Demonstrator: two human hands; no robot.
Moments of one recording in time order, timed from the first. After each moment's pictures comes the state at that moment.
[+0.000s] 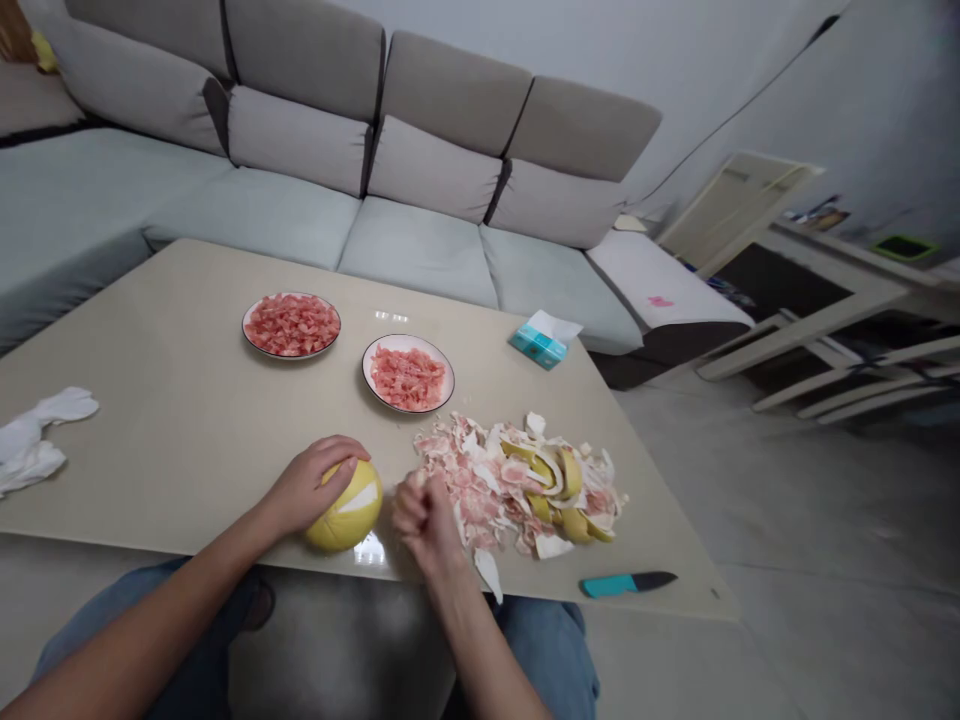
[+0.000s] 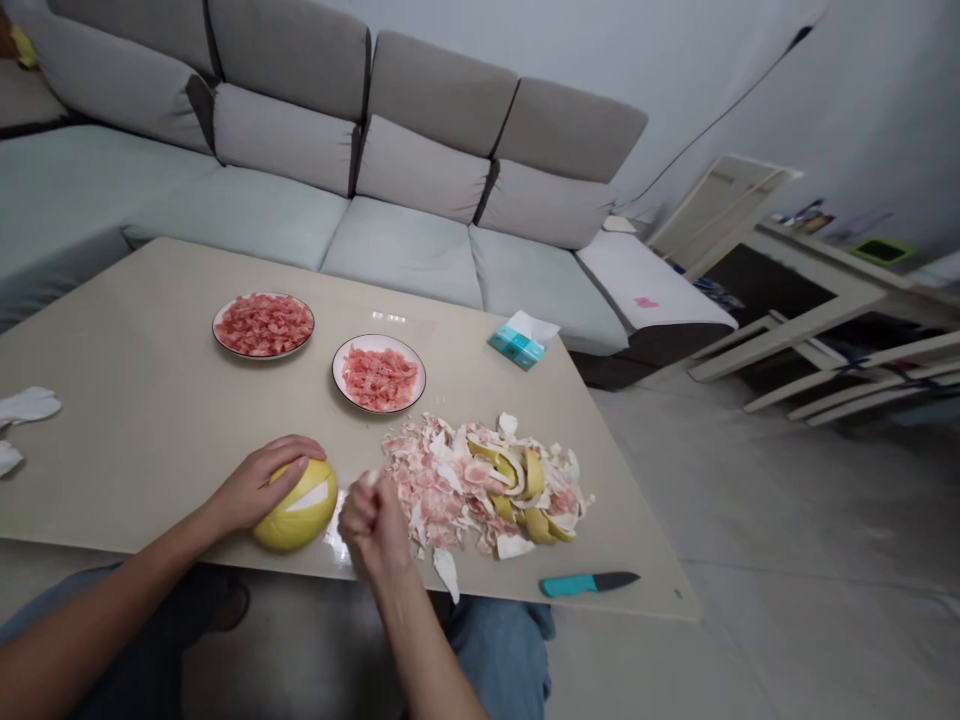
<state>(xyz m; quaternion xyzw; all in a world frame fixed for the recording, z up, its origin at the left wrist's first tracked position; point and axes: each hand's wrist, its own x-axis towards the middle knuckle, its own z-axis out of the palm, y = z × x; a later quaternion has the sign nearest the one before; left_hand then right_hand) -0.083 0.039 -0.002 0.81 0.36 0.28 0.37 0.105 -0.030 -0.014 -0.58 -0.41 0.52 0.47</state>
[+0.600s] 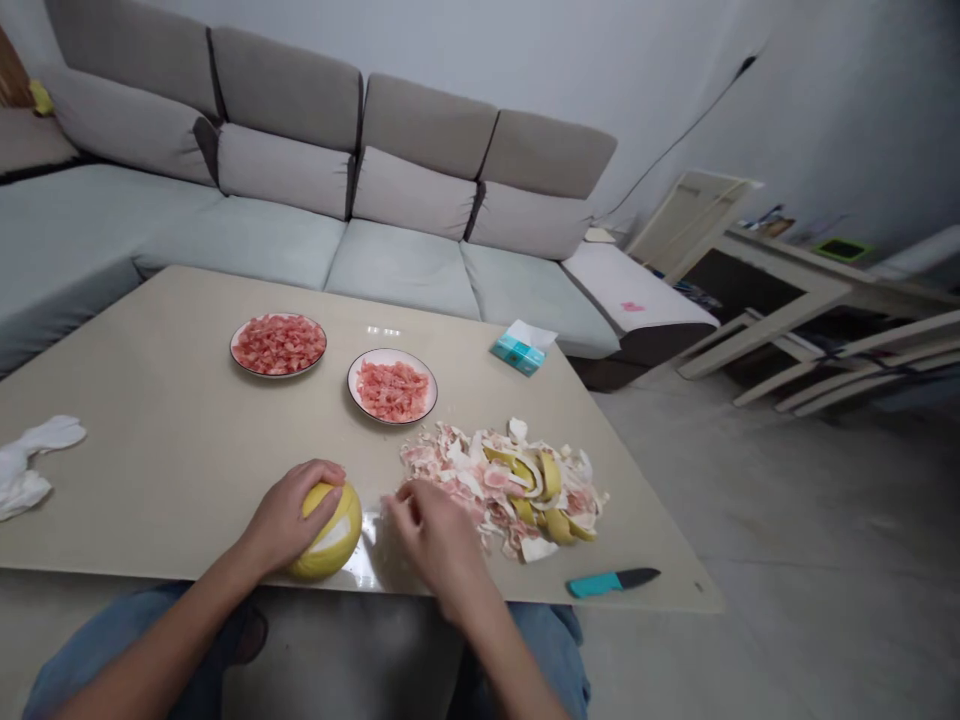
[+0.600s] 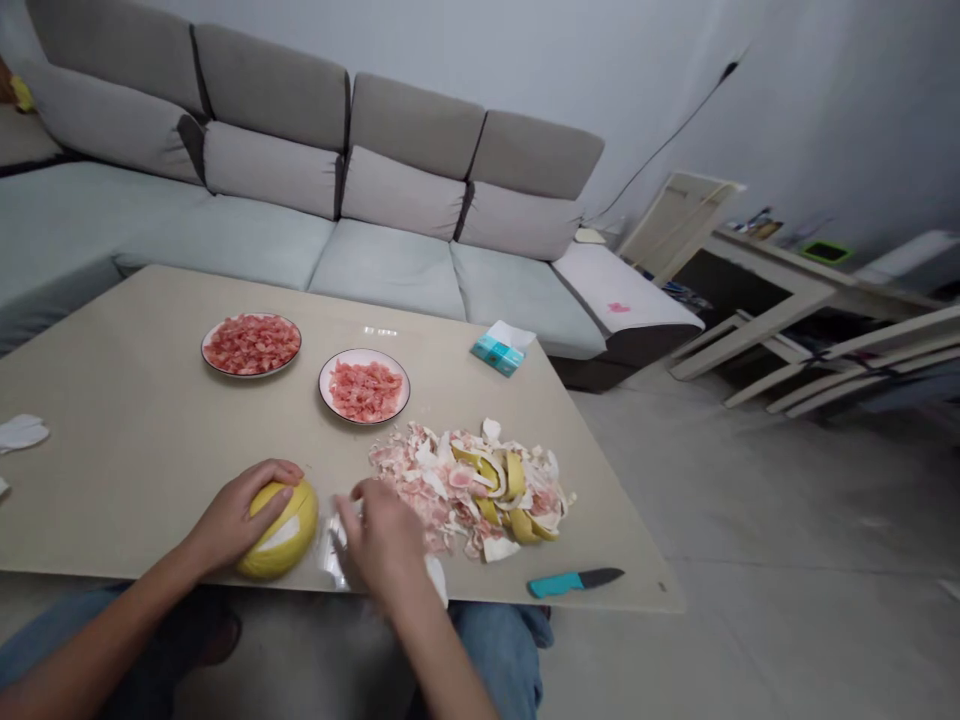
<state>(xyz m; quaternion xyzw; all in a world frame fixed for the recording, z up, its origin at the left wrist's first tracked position) -0.085 0.018 -0.002 0.79 0.42 0.28 0.35 0.116 -0.055 0.037 -0.74 -0.64 0.12 0.15</state>
